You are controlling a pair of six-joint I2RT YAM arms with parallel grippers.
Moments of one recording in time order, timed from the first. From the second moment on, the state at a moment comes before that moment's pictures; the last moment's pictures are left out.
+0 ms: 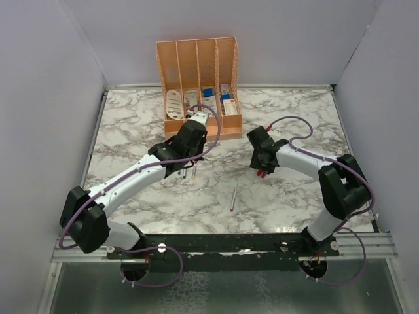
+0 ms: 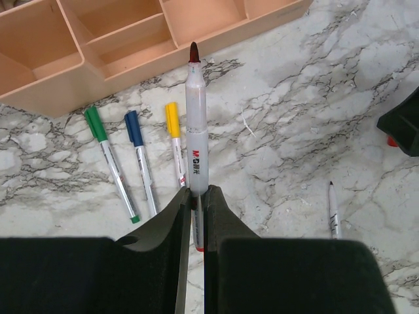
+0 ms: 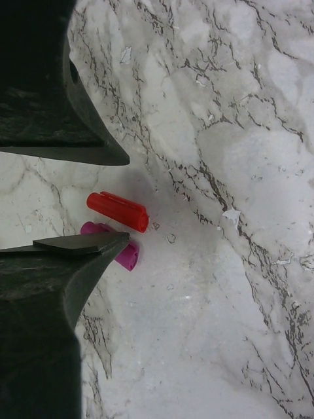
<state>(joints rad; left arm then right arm) -0.73 1.36 1.08 -0.43 -0.30 -0.33 0.53 1.66 0.99 -0.50 0.35 0.74</state>
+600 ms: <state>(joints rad) -0.69 1.31 1.02 -0.33 -0.18 -0.35 0.53 1.70 0.99 -0.50 0.35 0.76</state>
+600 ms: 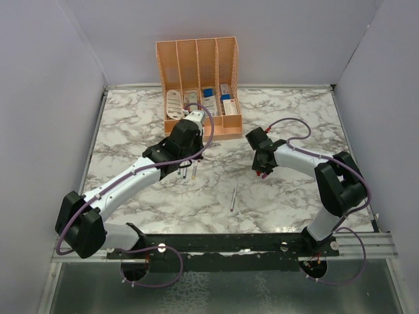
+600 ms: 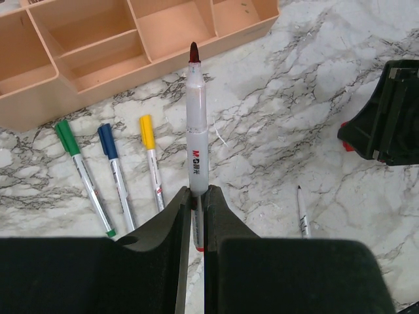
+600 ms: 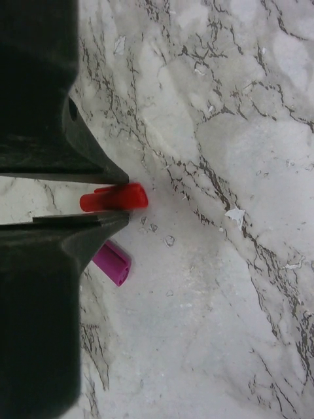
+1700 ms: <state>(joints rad) -0.66 1.32 0.88 0.06 0.25 -0.46 0.53 1.38 0.97 0.03 0.20 0.49</state>
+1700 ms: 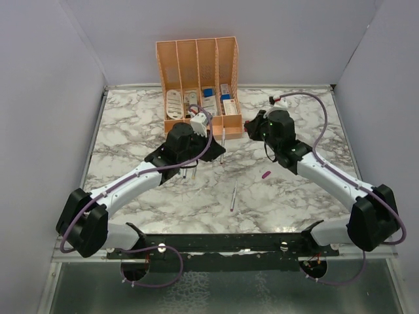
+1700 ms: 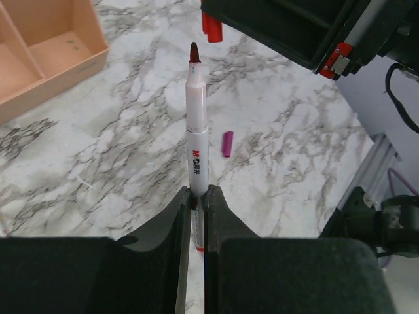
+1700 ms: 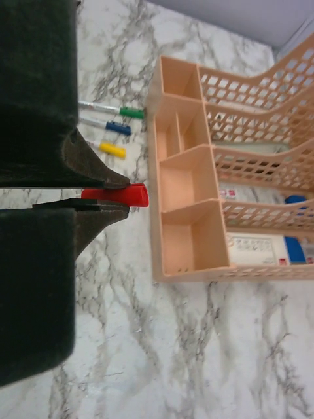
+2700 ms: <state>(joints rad) -0.66 1.43 0.91 0.23 0.51 -0.55 0.53 1.23 0.80 0.55 -0.08 0.44</state>
